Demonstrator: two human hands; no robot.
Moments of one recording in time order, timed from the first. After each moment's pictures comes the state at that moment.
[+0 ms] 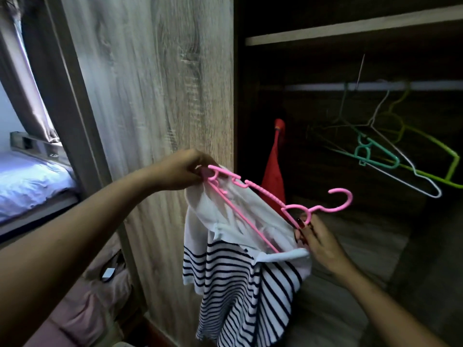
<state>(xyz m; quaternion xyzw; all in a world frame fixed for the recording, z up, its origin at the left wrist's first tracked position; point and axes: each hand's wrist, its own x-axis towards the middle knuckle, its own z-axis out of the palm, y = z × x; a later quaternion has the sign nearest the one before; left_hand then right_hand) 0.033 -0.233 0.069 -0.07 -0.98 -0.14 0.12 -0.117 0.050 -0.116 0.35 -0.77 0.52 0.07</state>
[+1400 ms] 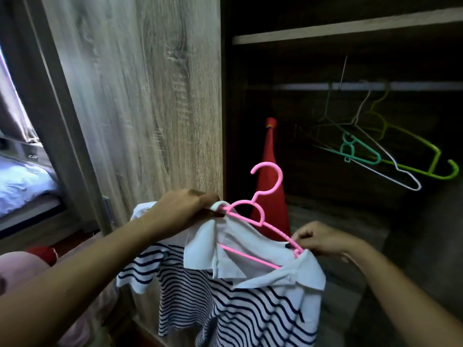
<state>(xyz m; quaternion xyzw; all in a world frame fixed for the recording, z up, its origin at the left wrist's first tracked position) 0.038 -0.217 -0.014 -0.15 -0.96 0.05 0.24 -0.130 0.081 -0.087 0.32 -0.80 0.42 -0.27</state>
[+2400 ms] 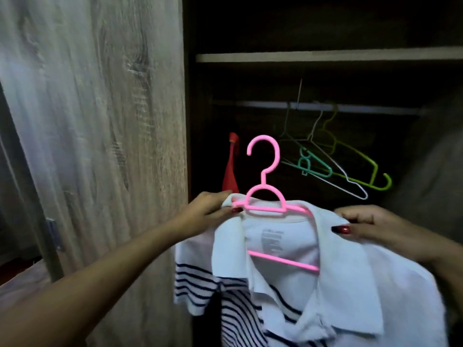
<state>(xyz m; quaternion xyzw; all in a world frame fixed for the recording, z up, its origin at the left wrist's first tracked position) -0.042 -0.149 -0.008 -0.29 -0.89 -0.29 0.22 -0.052 0.190 0.040 0.38 -0.78 0.48 -0.17</state>
